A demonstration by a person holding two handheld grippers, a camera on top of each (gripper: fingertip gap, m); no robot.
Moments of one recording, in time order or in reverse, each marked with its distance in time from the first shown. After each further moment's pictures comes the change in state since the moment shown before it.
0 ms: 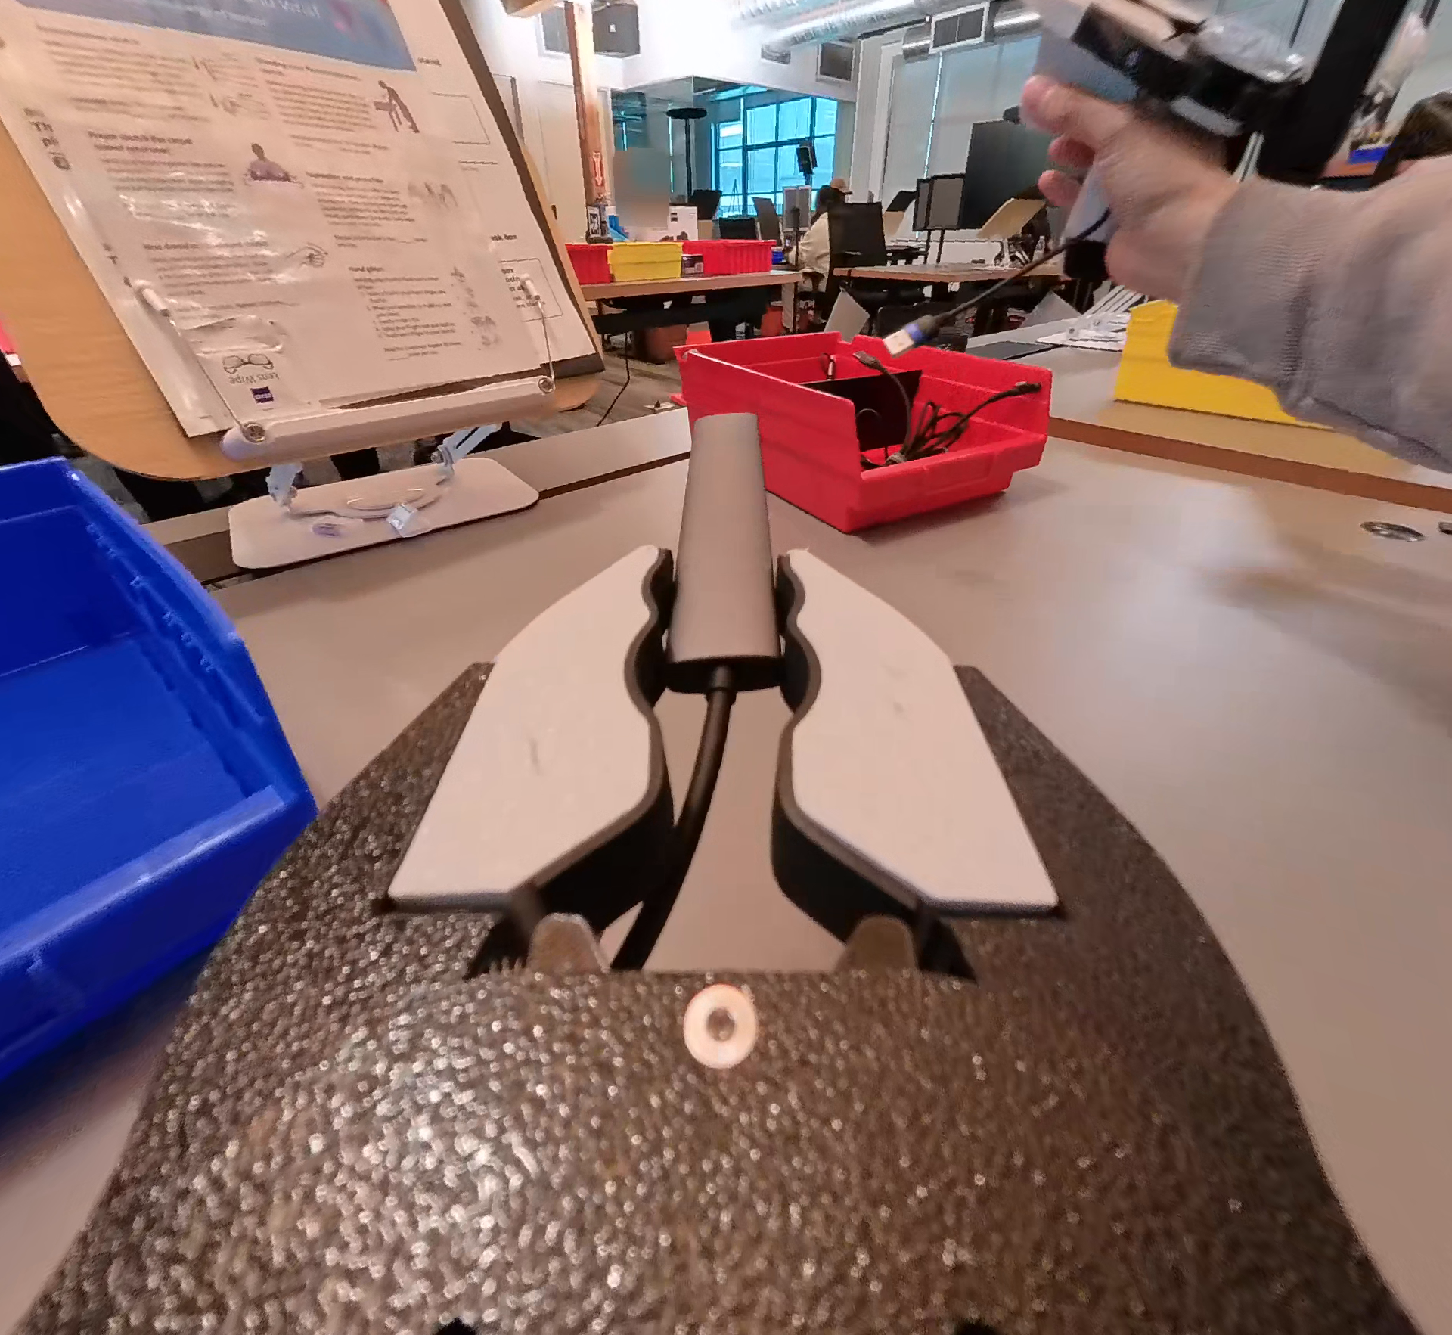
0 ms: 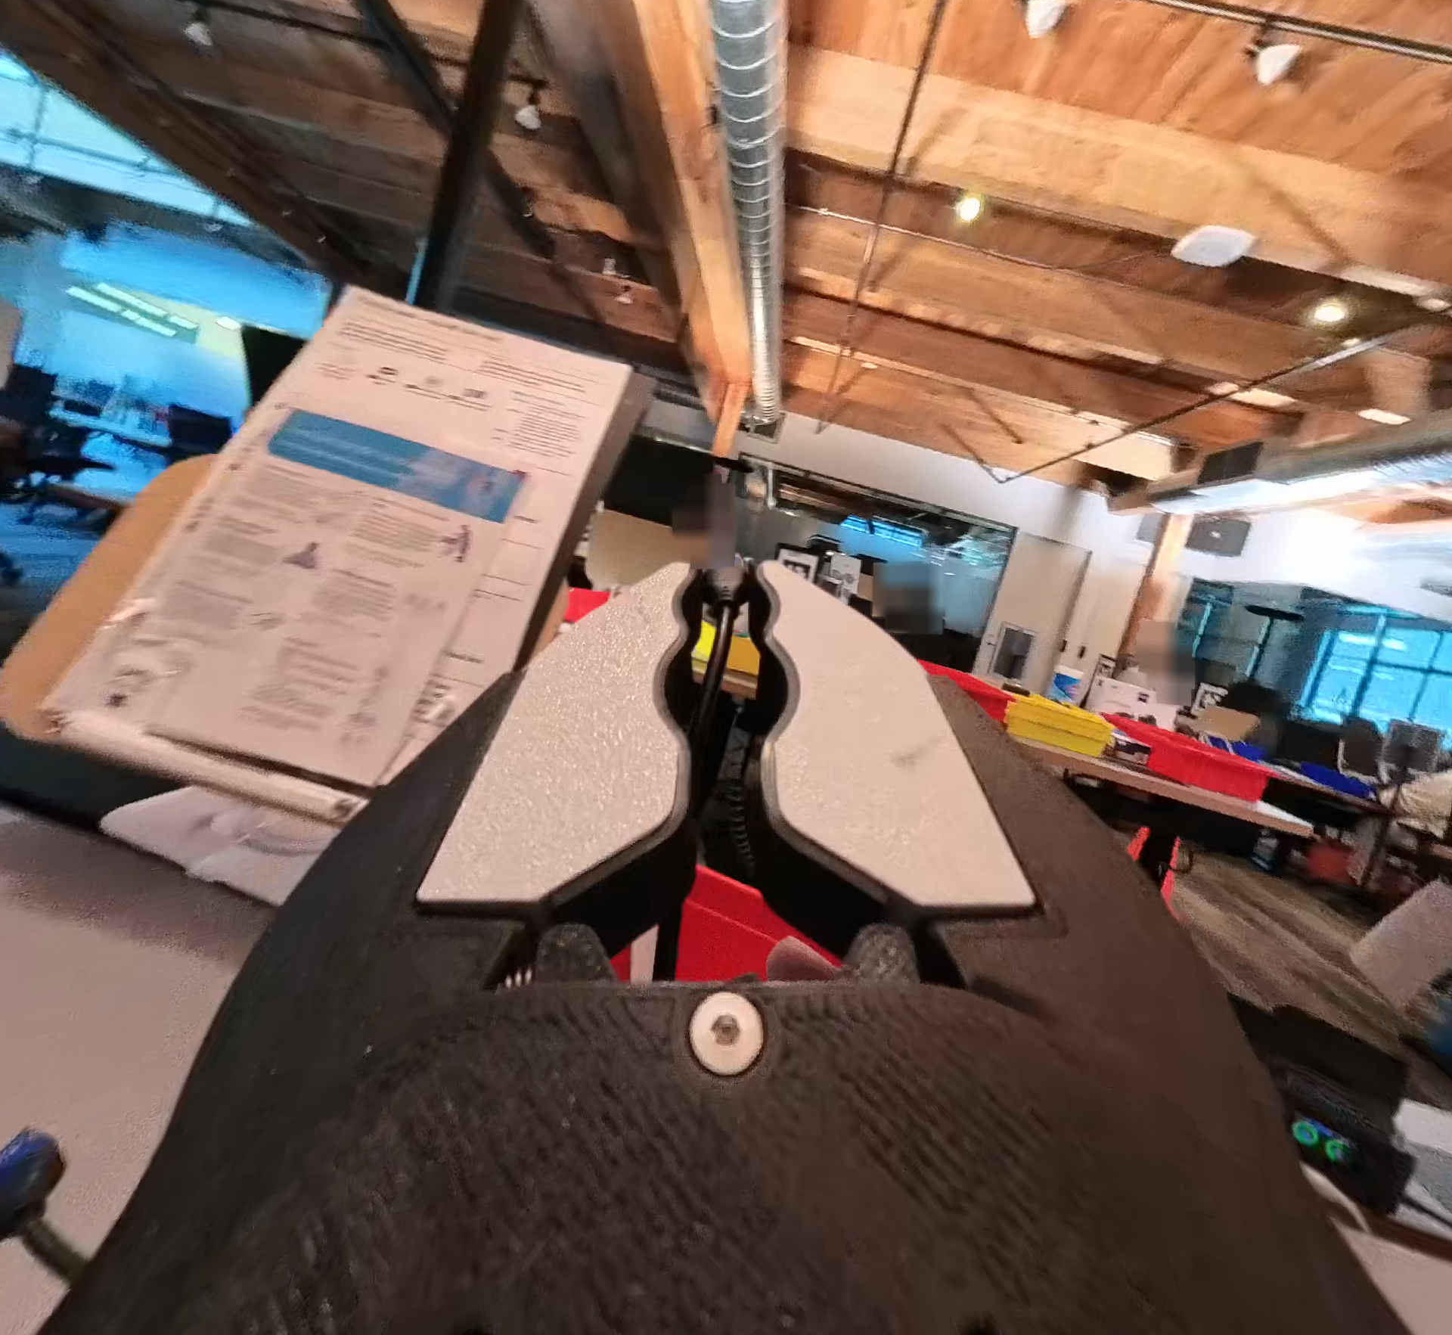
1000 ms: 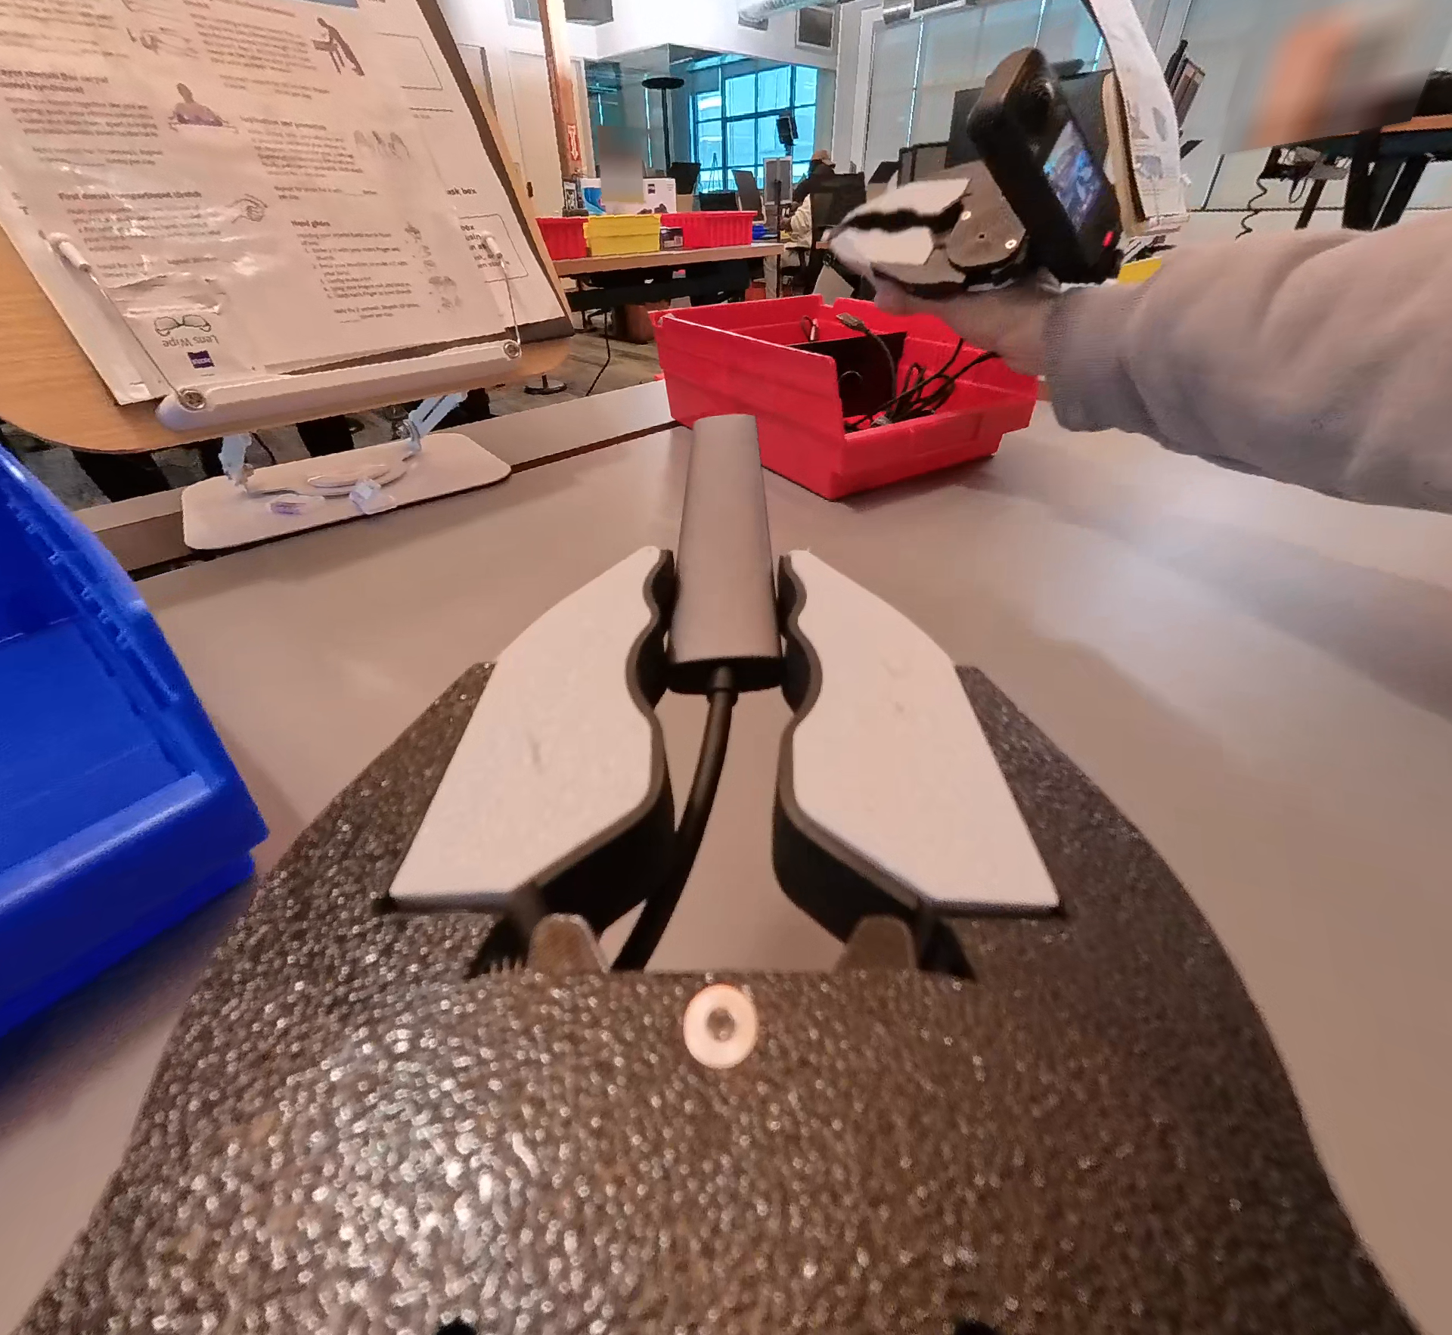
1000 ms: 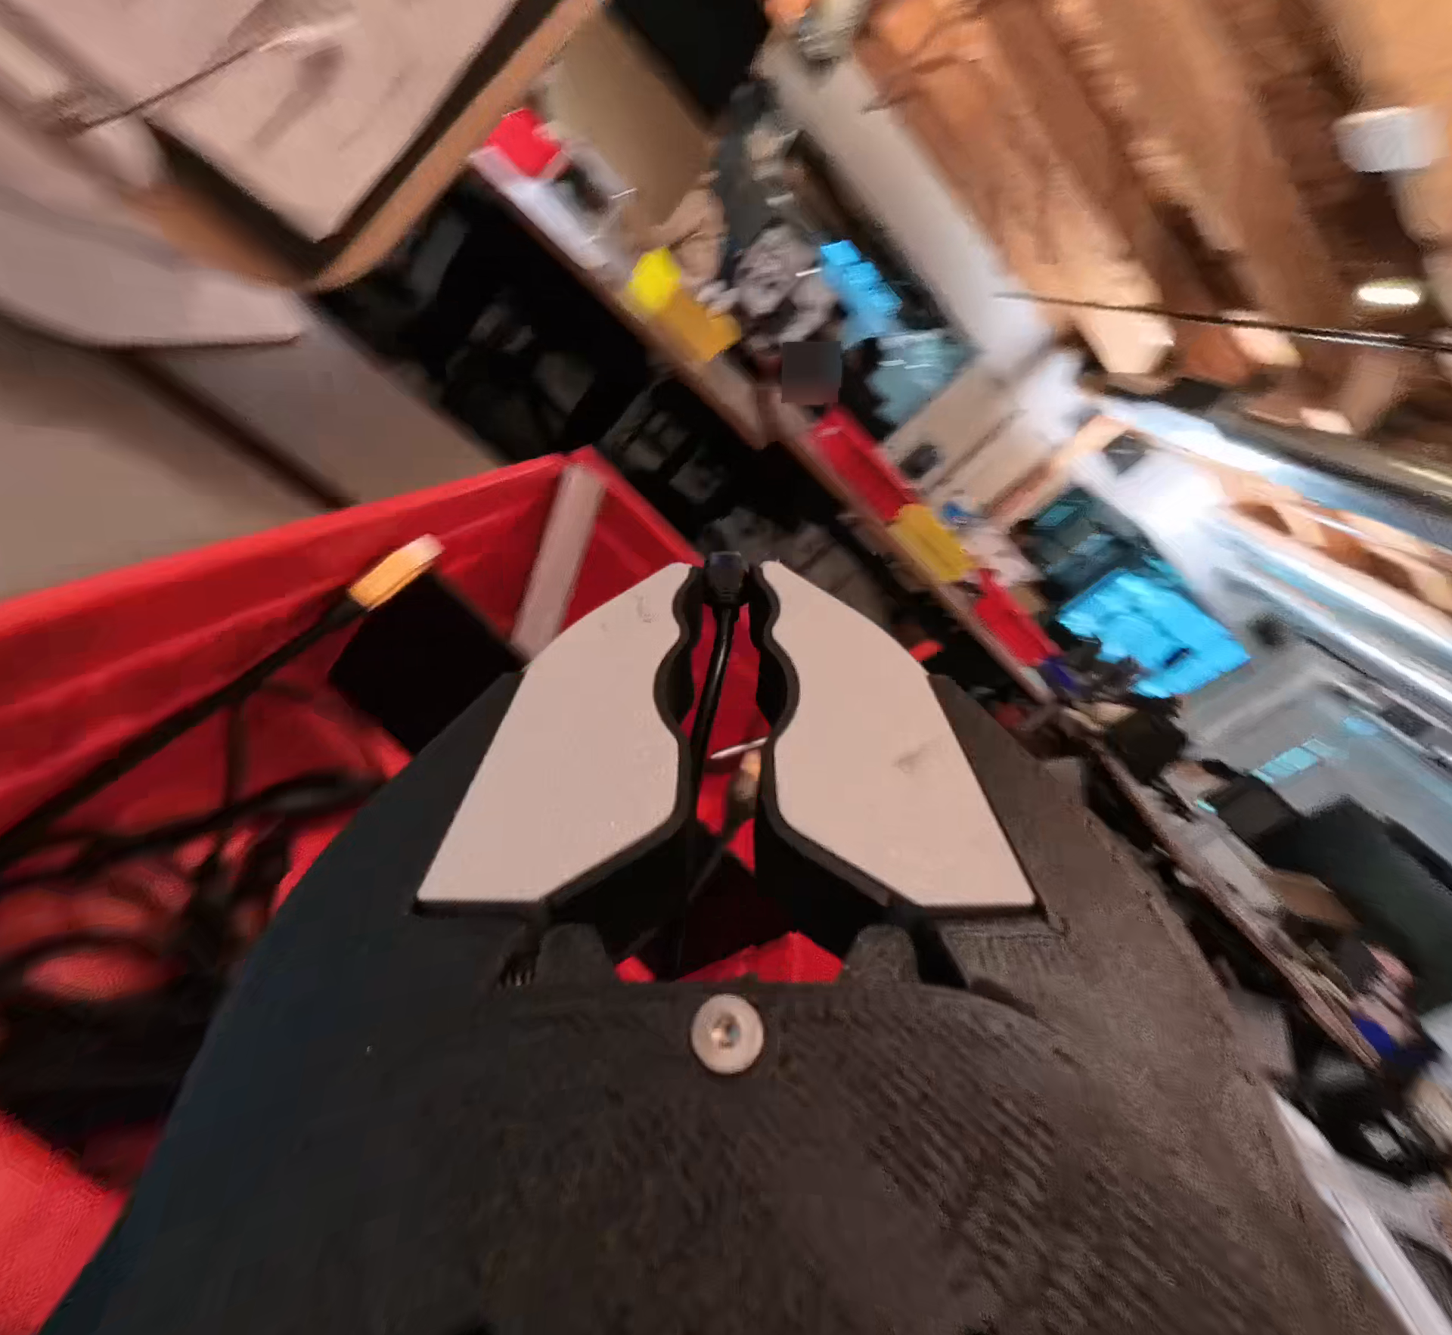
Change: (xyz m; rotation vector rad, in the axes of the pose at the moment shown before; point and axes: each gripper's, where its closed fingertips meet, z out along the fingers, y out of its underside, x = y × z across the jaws) left arm 0.010 0.020 0.008 -0.029 0.026 0.011; right arm -0.025 0.180 0.016 -0.475 -0.088 -0.504
